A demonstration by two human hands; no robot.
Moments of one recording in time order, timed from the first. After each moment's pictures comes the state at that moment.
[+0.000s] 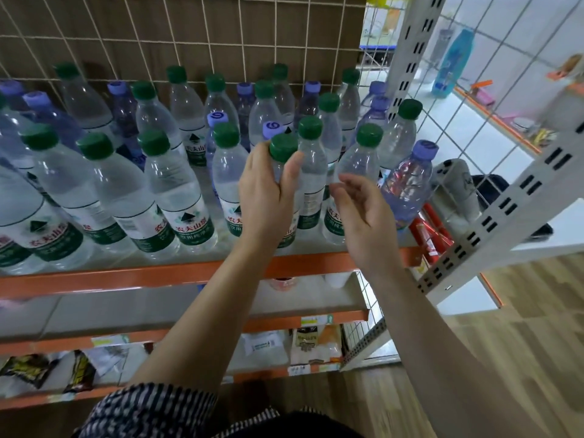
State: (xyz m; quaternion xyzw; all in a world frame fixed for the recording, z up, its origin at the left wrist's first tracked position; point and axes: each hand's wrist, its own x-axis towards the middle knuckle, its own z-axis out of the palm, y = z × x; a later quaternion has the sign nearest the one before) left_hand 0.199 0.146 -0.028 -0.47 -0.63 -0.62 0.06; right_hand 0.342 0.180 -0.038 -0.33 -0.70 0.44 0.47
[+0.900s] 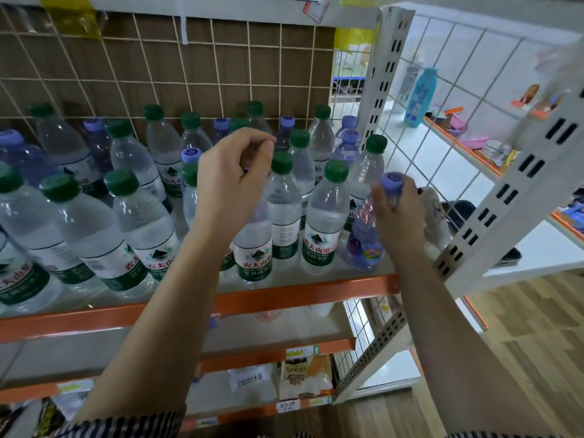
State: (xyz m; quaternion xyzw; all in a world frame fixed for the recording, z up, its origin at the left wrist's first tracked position) left_hand 0.181 0.155 0.039 -0.54 -0.63 -0.56 0.06; right_hand 0.386 0.282 -0.029 -0.48 -0.69 0.23 0.49
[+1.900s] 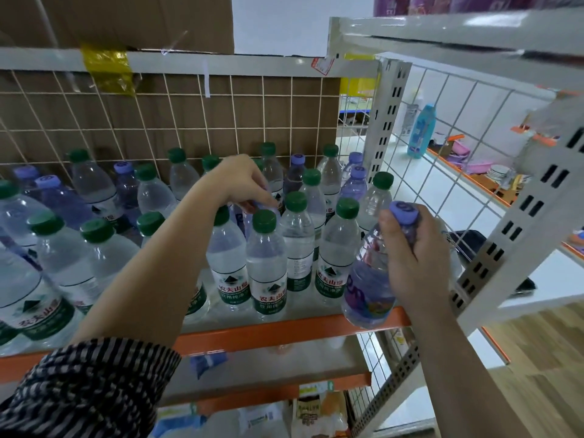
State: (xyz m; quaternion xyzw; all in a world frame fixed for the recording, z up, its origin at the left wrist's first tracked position) left_hand 0.100 0.219 0.084 -0.58 -0.76 -0.22 -0.20; right_hand 0.383 0.216 0.016 -0.34 -0.71 0.23 0.57
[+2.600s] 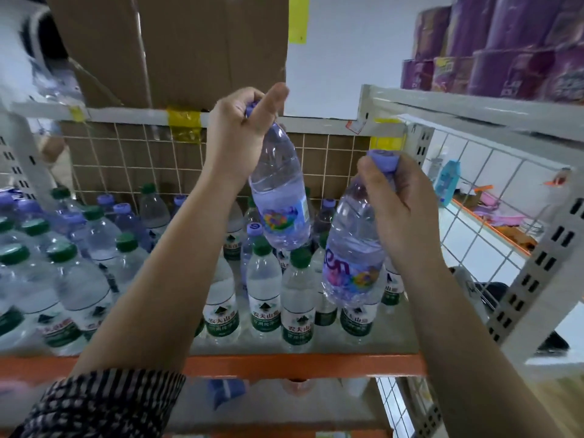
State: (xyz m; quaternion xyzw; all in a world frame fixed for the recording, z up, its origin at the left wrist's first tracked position) left_hand 0.121 0.138 0.192 -0.52 -0.55 -0.66 0.05; right_hand 0.317 0.192 0.133 -0.18 -0.73 0.30 0.59
